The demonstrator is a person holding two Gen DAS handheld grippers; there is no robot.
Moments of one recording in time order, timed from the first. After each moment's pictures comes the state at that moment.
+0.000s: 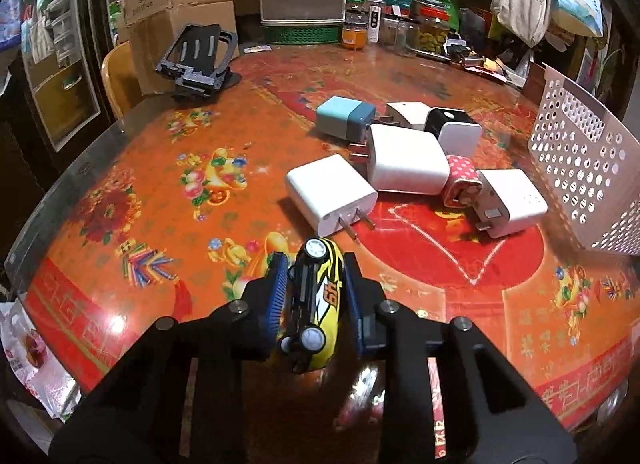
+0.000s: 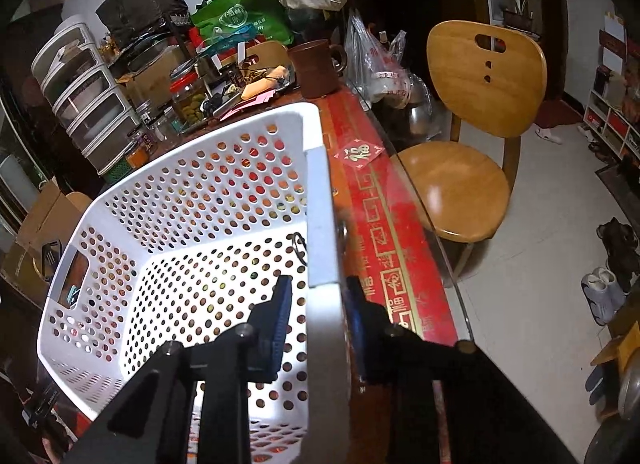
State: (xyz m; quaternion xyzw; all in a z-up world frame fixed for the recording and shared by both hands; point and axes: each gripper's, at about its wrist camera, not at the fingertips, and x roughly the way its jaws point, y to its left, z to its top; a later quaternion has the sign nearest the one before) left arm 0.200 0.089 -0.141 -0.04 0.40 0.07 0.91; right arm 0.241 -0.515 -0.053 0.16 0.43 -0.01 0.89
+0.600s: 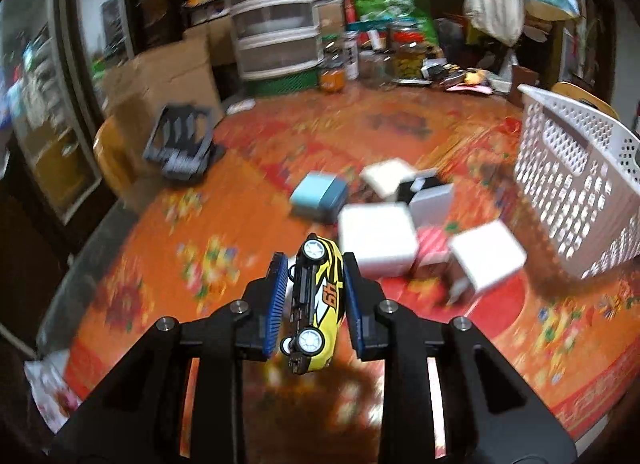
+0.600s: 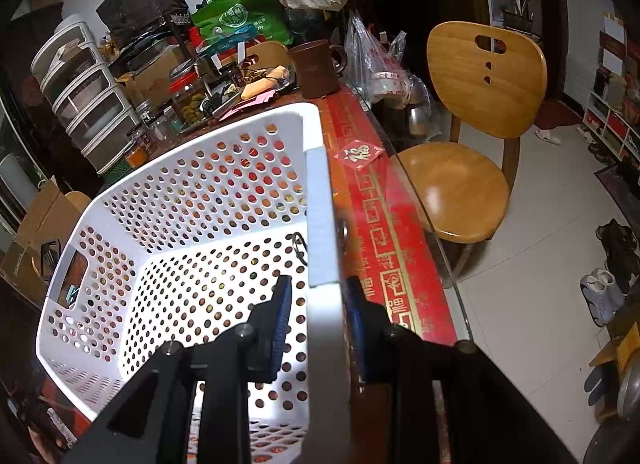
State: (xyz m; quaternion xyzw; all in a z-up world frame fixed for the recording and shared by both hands) left arm 0.230 0.054 -0.080 0.04 0.35 0.05 0.94; right arm 0.244 -0.512 -0.056 0.15 0.43 -0.01 0.89
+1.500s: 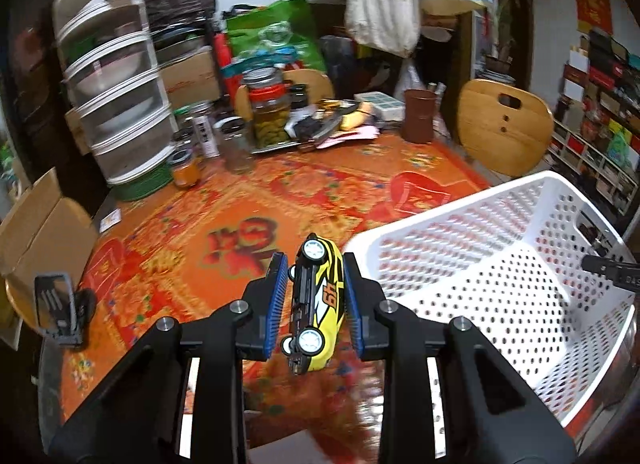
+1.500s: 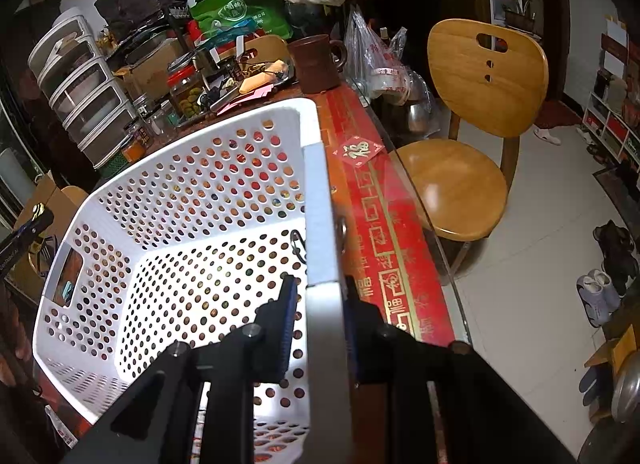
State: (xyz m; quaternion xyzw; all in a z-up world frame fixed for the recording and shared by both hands) left arm 0.384 -0.149 0.015 0.10 0.33 -0.11 0.93; right arm 0.248 -0.510 -0.058 0.15 0.44 -0.02 0.89
